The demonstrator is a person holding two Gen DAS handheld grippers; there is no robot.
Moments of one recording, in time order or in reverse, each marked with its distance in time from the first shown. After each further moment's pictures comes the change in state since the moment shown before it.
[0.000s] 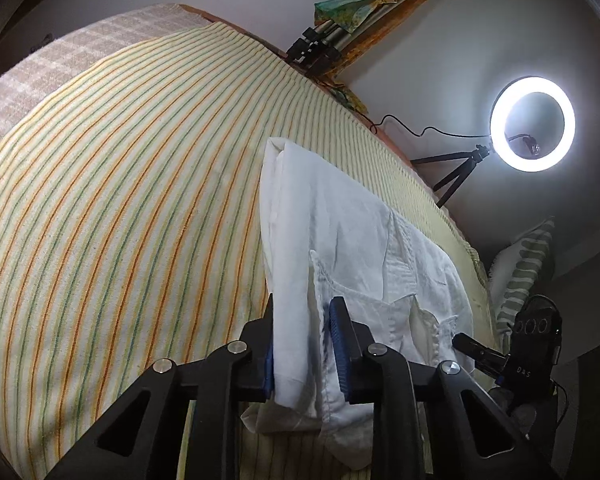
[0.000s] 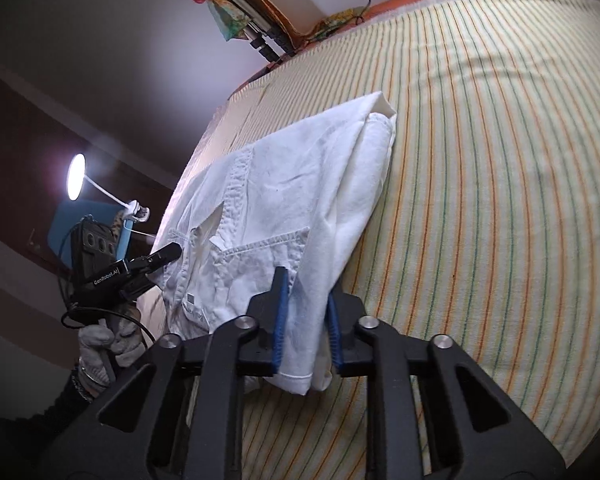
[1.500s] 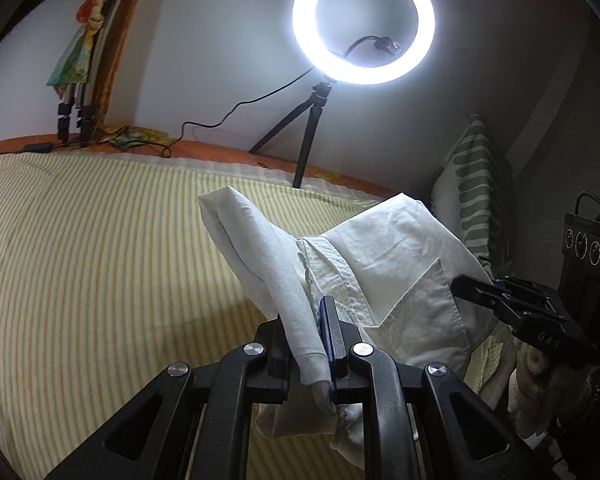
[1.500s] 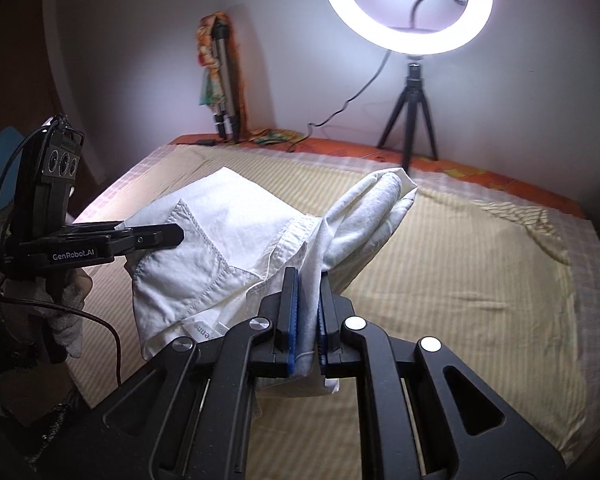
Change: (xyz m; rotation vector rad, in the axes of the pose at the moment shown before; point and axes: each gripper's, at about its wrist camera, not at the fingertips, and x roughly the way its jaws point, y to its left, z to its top) left arm 0.088 -0.244 -0.015 0.467 -0.020 -0.121; right arm -0.160 0.005 0.036 -0.386 -0.234 -0.441
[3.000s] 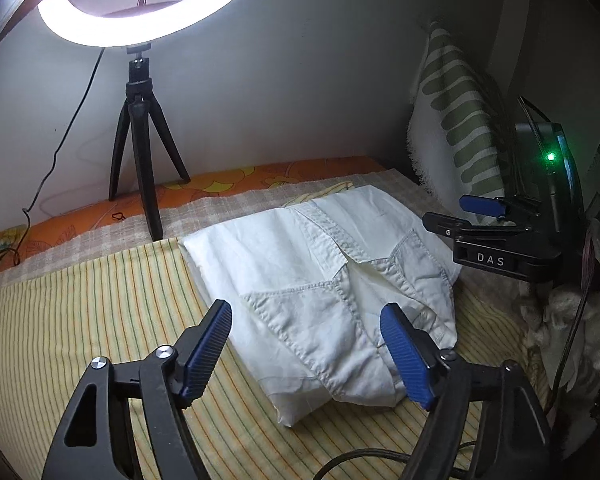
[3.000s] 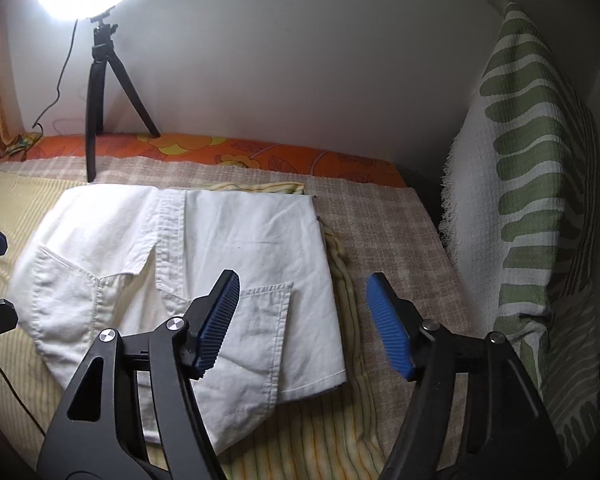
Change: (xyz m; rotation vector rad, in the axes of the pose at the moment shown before) left arm 0.195 -0.154 0.064 0.302 0.094 0.058; right arm 0.032 -0.253 0.017 0.149 0.125 -0.576
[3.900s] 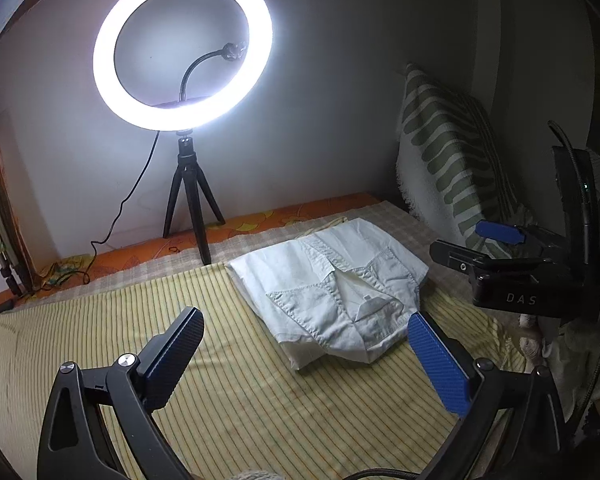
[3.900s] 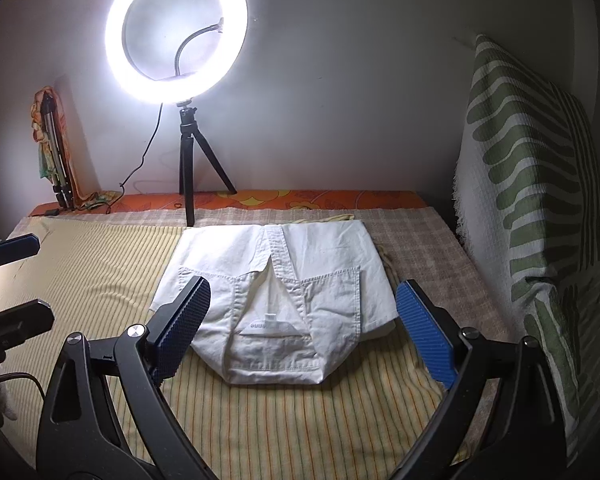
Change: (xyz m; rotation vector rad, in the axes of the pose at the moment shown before) left arm -0.119 -0.026 -0.023 0.055 -0.119 0.097; right arm -0.129 0.027 -0.042 0.117 -0.201 0.145
